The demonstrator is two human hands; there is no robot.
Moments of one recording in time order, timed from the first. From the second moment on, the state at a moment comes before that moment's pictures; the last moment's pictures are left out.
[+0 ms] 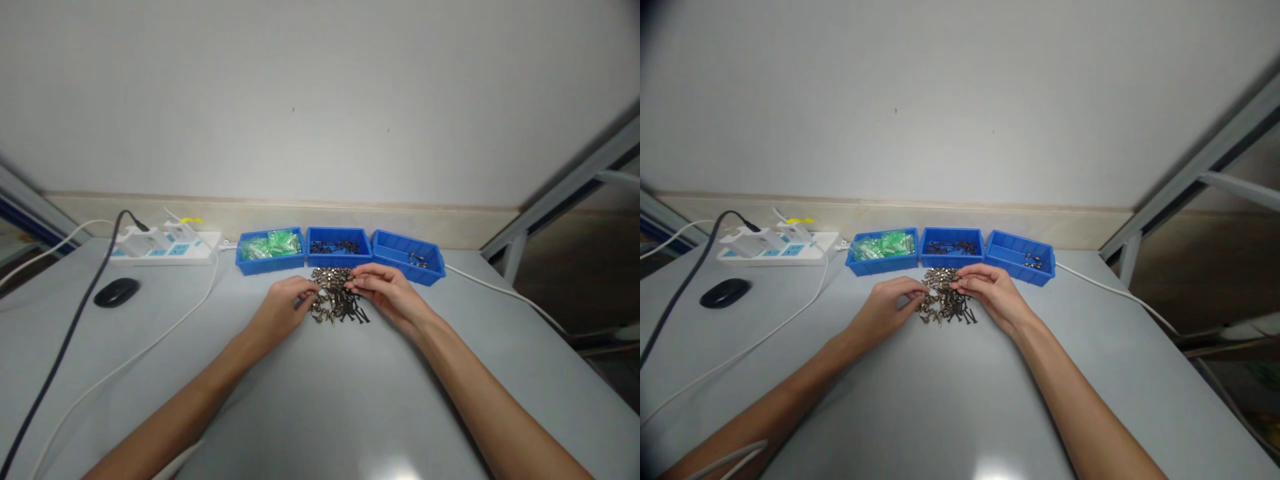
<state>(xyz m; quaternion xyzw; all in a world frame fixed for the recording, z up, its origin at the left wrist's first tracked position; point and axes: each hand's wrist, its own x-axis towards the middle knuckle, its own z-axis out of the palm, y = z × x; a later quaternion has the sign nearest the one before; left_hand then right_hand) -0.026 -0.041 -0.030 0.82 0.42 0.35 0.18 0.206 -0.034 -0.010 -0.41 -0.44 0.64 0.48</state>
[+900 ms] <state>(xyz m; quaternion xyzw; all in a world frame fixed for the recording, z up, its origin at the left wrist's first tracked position) -0.019 -0.042 -0.027 0.87 0.41 0.28 0.06 0.199 -0.032 -0.012 -0.43 -0.78 0.30 0.34</state>
